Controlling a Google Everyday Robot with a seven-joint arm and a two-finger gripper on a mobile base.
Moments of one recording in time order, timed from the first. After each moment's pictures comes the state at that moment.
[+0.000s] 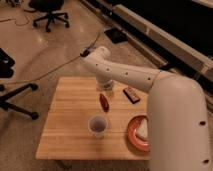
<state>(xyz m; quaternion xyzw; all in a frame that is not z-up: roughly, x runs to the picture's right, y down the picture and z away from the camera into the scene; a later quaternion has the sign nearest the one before) 0.029 0.036 0.810 -0.35 0.08 -0.13 0.92</state>
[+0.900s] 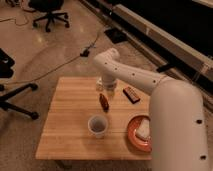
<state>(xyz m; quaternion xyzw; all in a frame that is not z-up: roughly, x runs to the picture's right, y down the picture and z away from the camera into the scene) 0.027 0.041 0.849 -0.36 0.00 -0.05 0.93</state>
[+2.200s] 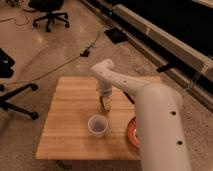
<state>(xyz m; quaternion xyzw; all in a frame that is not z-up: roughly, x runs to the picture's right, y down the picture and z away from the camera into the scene) 0.007 0.077 0.916 -0.38 0.02 -0.04 0.92</state>
